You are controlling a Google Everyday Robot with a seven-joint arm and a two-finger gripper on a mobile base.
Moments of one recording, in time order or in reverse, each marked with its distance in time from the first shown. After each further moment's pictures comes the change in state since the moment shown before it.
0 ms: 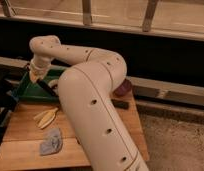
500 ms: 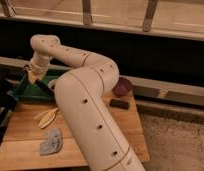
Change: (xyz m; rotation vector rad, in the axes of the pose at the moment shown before) arm -0.004 0.003 0.017 -0.096 0.064 -0.023
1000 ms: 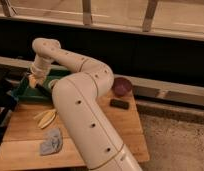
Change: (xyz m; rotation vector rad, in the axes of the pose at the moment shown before) arm 0.014 -0.001 0.025 -0.069 0.067 0.033
